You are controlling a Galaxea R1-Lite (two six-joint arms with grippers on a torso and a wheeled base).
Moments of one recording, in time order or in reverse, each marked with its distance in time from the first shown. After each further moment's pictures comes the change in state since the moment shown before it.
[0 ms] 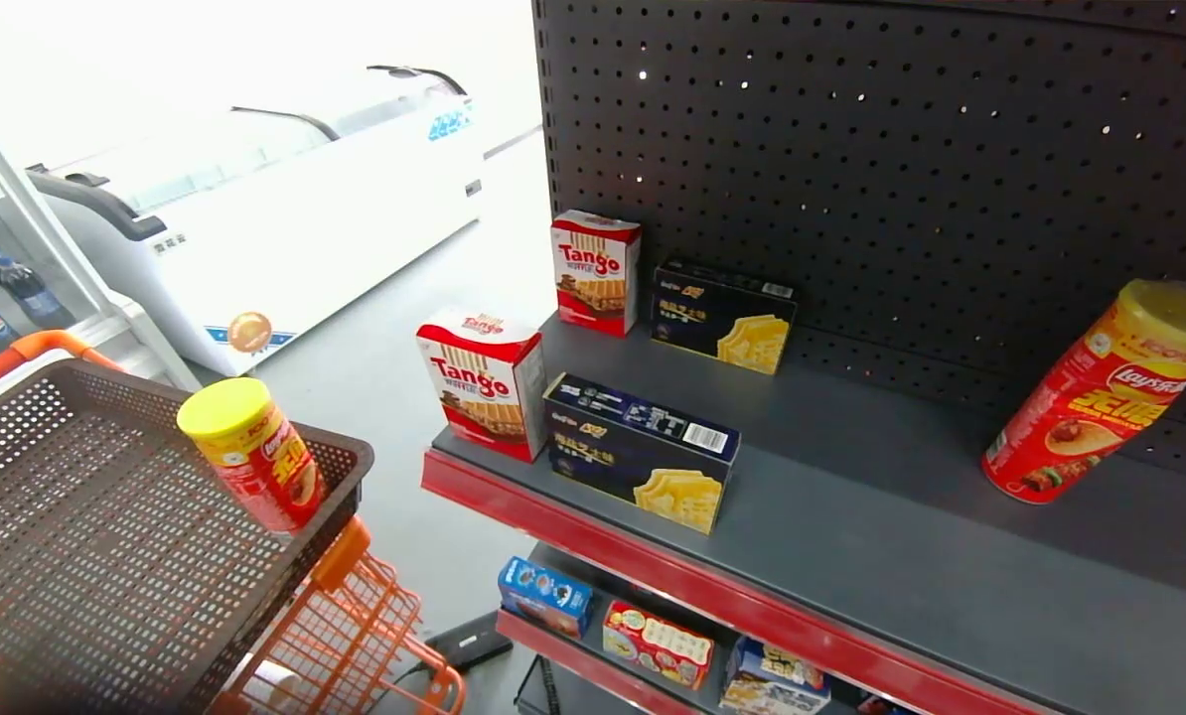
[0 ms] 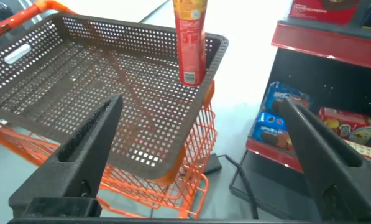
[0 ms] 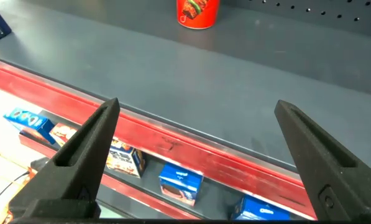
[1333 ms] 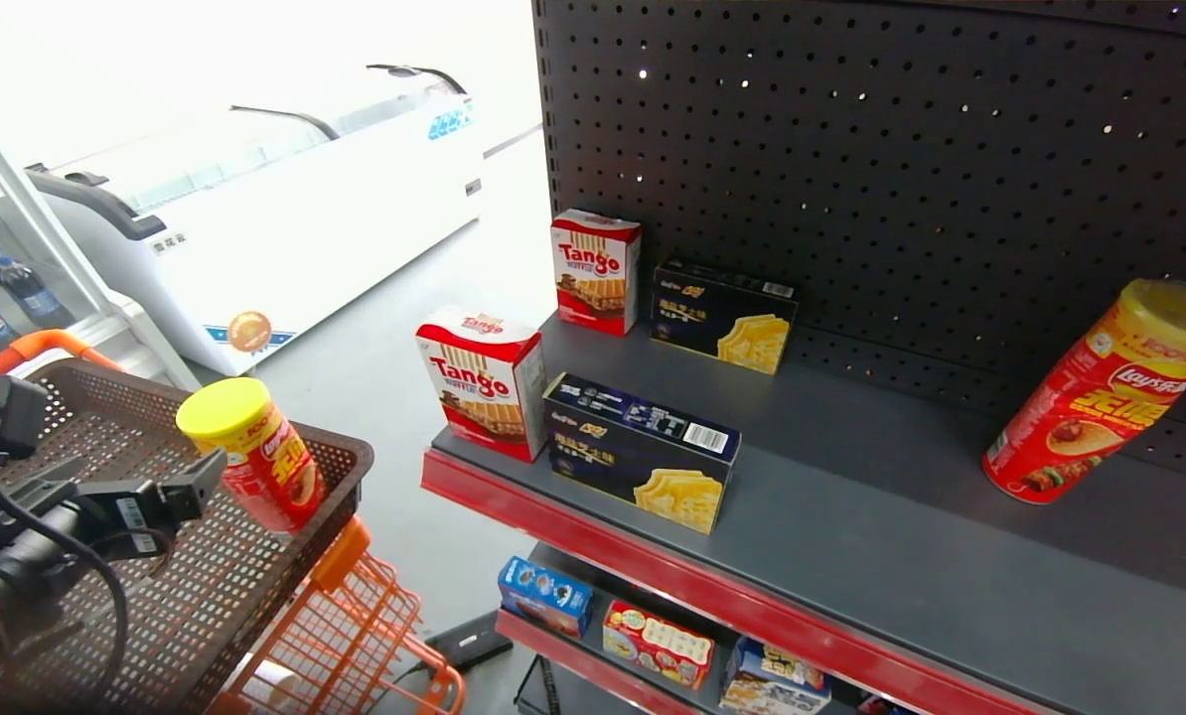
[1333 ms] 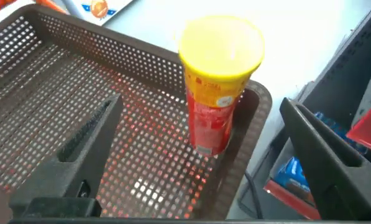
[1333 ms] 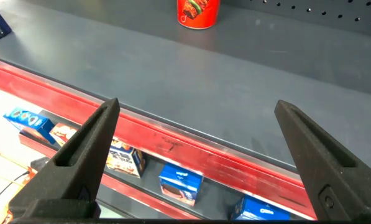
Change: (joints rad) left arm 0.119 1.416 -0.185 -1.068 0.013 -0.039; right arm 0.000 0.000 0.000 0.000 0.000 0.000
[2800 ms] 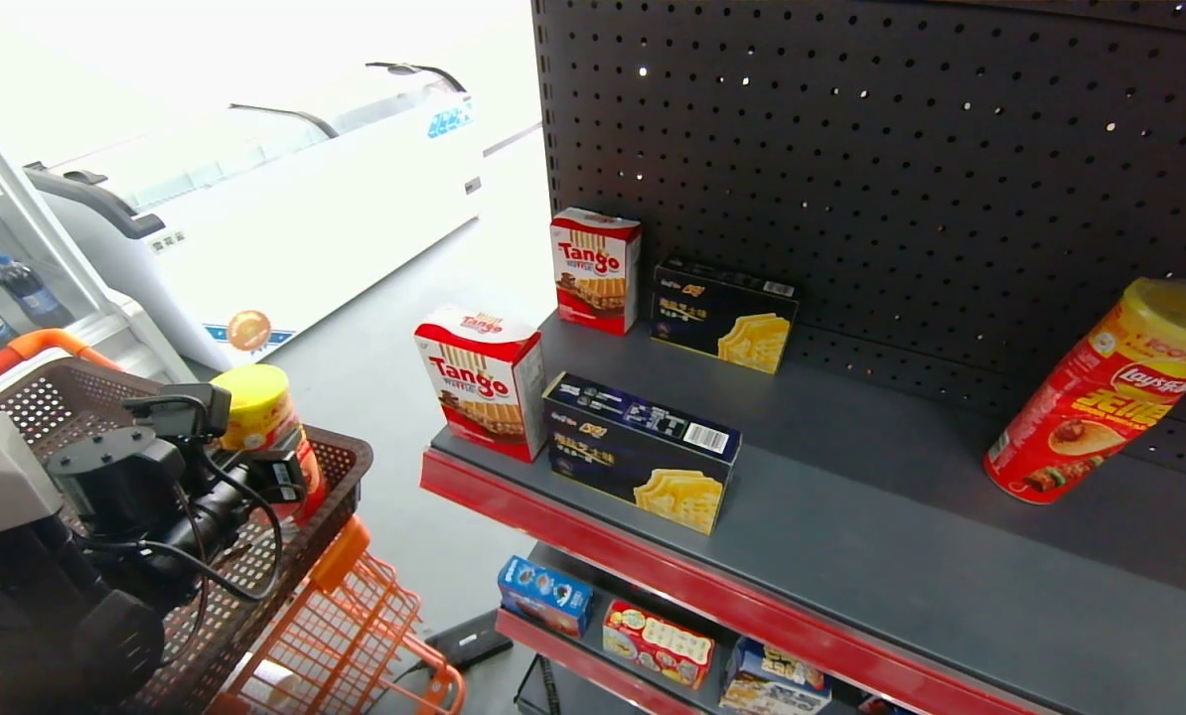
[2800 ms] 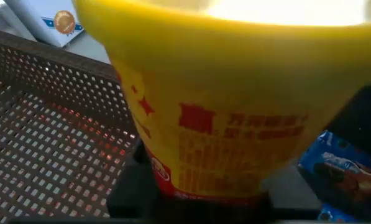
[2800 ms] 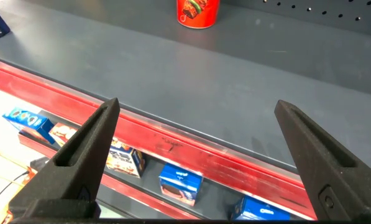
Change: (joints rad) left arm 0.014 0.670 -0.207 -0.528 -0.125 0.013; right arm 0.000 0.000 0.000 0.000 0.000 0.000
